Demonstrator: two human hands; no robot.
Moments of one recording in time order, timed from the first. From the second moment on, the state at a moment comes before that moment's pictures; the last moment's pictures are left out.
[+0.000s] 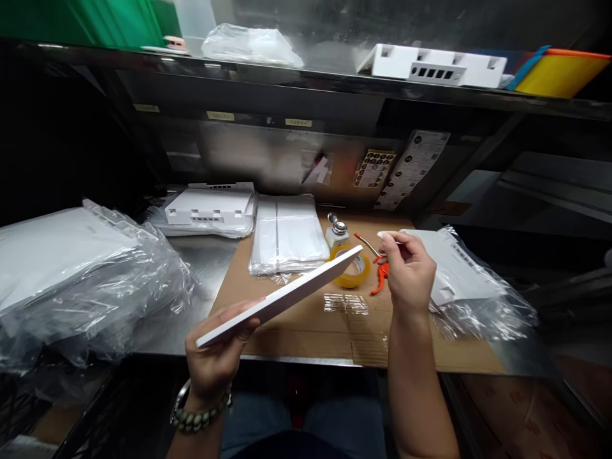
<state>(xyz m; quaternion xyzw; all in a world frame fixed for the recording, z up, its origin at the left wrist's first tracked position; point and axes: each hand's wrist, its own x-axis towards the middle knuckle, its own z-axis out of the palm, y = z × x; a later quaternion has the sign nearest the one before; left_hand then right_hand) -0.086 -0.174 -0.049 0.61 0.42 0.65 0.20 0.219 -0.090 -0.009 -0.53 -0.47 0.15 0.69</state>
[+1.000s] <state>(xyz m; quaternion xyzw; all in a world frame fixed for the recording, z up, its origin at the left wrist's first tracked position) -0.075 -0.130 -0.006 0.05 0.14 0.52 0.84 0.211 -0.151 -0.032 -0.50 -0.58 0.10 0.63</state>
